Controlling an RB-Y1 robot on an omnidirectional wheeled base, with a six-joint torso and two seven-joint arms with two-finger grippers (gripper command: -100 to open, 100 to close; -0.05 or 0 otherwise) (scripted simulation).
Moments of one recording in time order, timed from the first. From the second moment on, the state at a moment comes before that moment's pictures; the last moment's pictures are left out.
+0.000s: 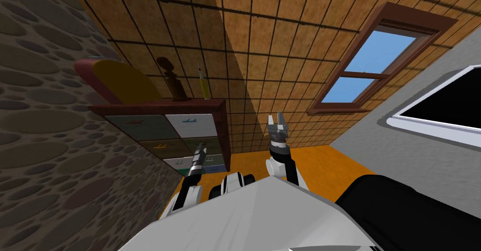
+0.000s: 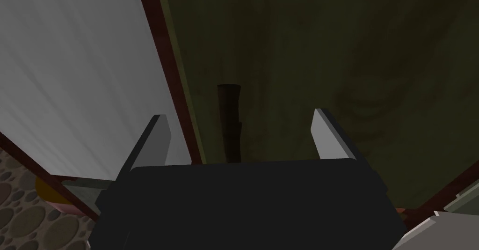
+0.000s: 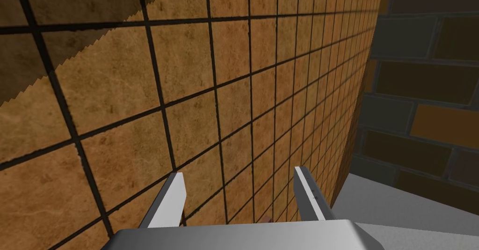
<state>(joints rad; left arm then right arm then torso) 0.25 0.05 -0.06 -1.49 -0.02 -0.48 0.07 0.50 0.04 0.01 -2.36 0.01 -0.62 -0.01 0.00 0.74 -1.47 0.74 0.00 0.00</state>
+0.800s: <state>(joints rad) 0.23 0.16 0.04 -1.30 0.09 -0.58 0.16 0.50 0.04 0.01 -2.36 0.01 -0.62 -0.01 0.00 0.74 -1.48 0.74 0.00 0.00</state>
